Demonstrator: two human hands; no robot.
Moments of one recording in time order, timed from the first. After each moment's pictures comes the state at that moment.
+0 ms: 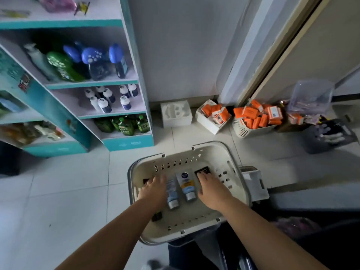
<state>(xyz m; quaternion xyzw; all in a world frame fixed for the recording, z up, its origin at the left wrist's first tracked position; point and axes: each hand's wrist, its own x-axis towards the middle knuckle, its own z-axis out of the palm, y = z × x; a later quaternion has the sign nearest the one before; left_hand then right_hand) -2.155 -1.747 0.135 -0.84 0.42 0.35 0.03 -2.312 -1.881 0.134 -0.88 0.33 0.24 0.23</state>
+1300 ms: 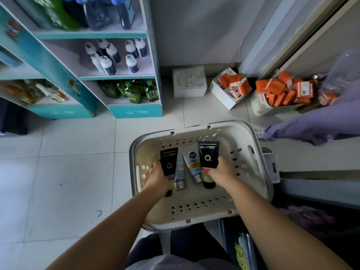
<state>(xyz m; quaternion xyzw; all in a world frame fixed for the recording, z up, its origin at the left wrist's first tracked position) -2.161 -1.734 0.077 -0.87 0.13 0.43 -0.19 -2.295 -1.891 0.071 -0.66 0.55 0.12 0.50</state>
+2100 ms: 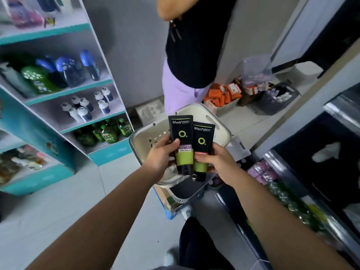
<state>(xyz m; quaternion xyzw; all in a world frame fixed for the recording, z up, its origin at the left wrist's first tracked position) -2.204 -1.659 0.239 -0.56 0.24 0.59 -0.53 -2.378 -1.719 0.219 -0.51 0.47 -0.23 0.68</state>
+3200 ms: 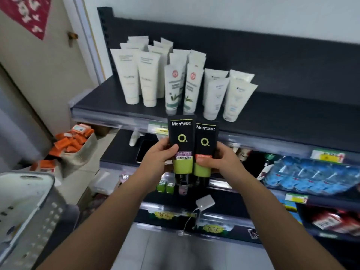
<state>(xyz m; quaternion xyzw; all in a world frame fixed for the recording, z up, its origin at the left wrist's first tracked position) -2.640 -1.578 0.351 -0.29 0.53 0.74 -0.29 -2.805 -1.468 0.357 -0.37 0.61 -0.56 0.42</state>
